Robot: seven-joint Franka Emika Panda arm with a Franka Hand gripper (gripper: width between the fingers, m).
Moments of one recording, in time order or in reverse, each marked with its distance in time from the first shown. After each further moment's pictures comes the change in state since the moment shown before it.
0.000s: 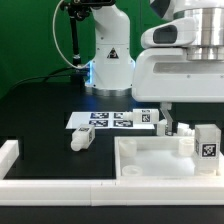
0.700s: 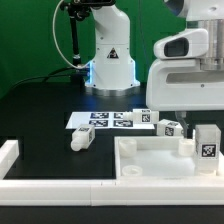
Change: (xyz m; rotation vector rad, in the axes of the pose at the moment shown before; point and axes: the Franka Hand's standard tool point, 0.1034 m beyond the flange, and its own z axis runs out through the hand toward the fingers) arm 0.001 -0.020 0.002 0.028 -0.083 0.054
